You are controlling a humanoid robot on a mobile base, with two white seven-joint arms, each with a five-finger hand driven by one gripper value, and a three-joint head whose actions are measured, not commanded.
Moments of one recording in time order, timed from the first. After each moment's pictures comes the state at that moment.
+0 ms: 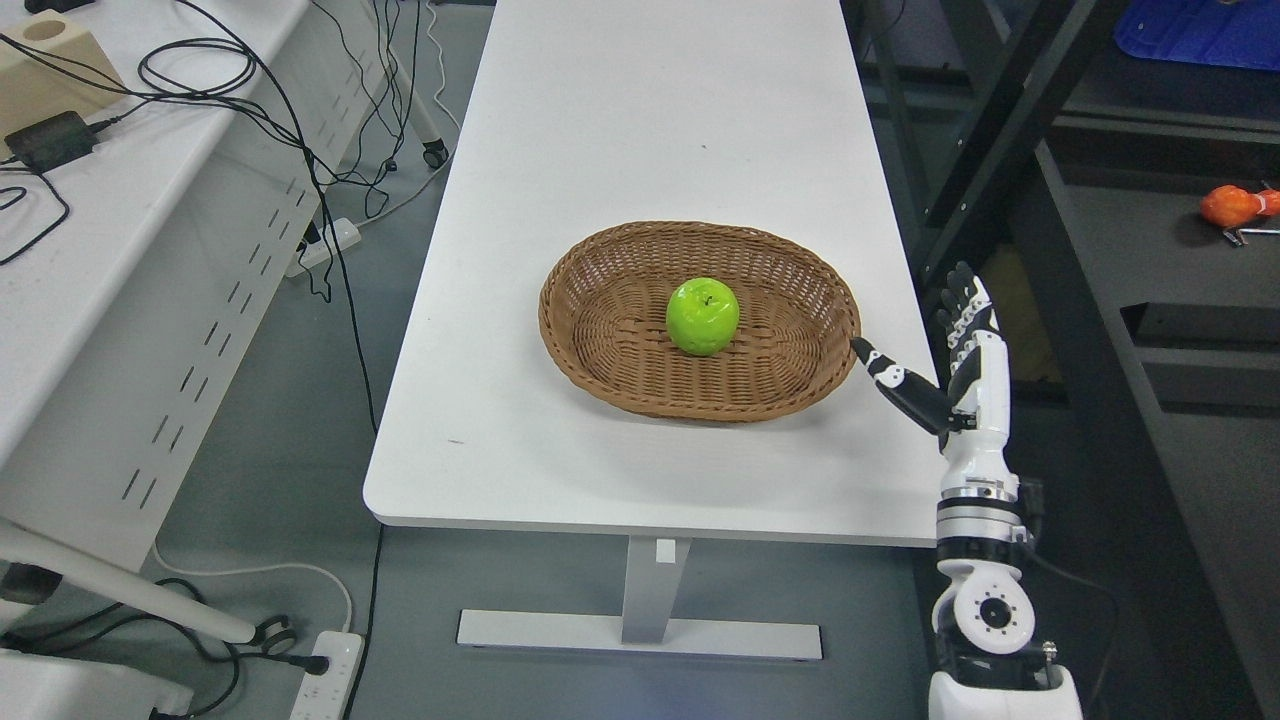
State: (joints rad) left arm 0.00 0.00 0.10 -0.04 -0.07 -0.01 -0.18; right arm 0.01 0.00 0.00 -1.70 0.10 -0.07 -0.13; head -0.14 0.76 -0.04
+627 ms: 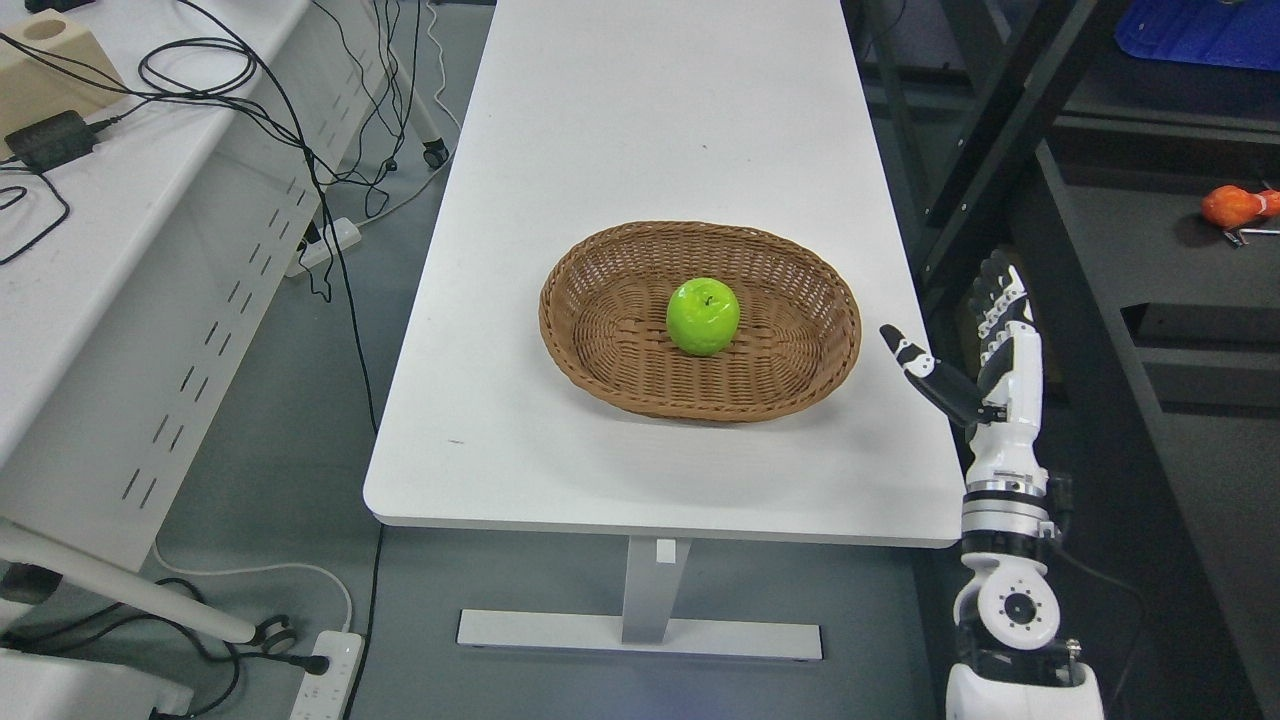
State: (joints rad) left arm 0.00 0.00 0.10 -0.04 -0.07 -0.01 -0.18; right arm 0.00 -0.01 -0.04 -1.70 0.10 -0.09 -0.11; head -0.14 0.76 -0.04
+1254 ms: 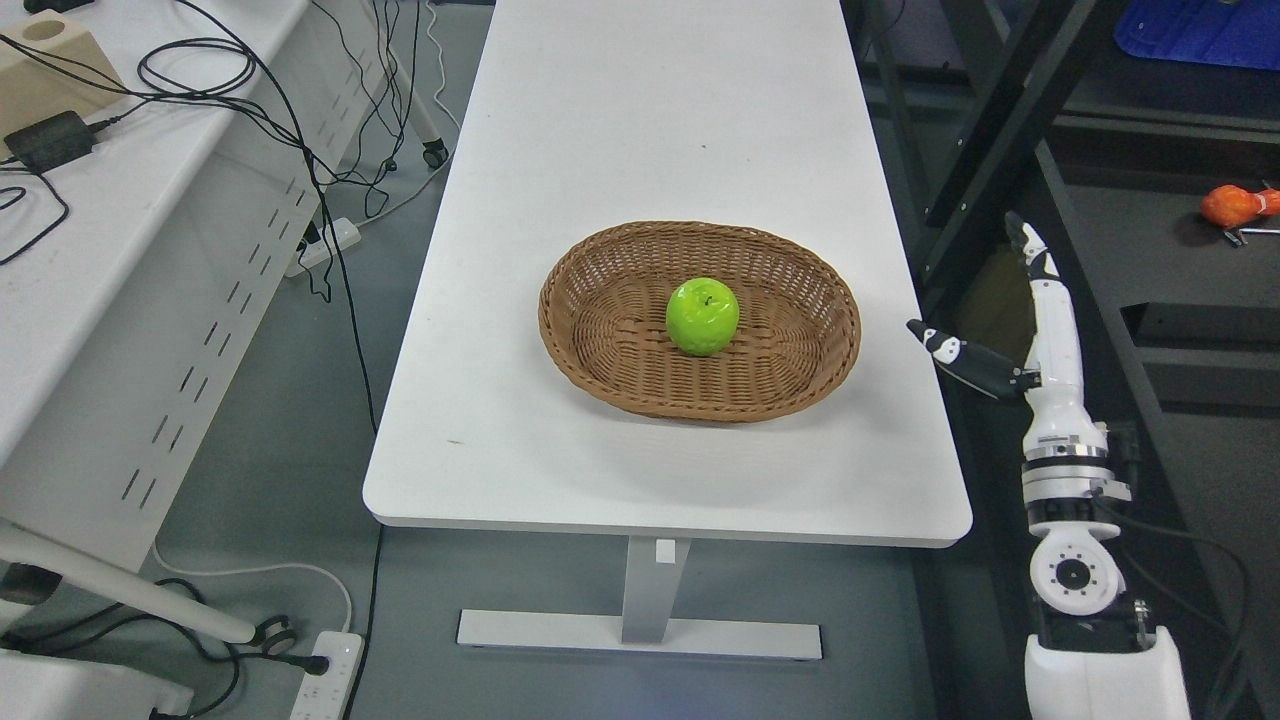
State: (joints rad) left arm 0.00 0.00 0.10 -0.04 -0.07 -0.01 -0.18; right arm -0.08 -0.19 -0.02 -1.70 0.46 -0.03 -0.01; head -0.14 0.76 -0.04
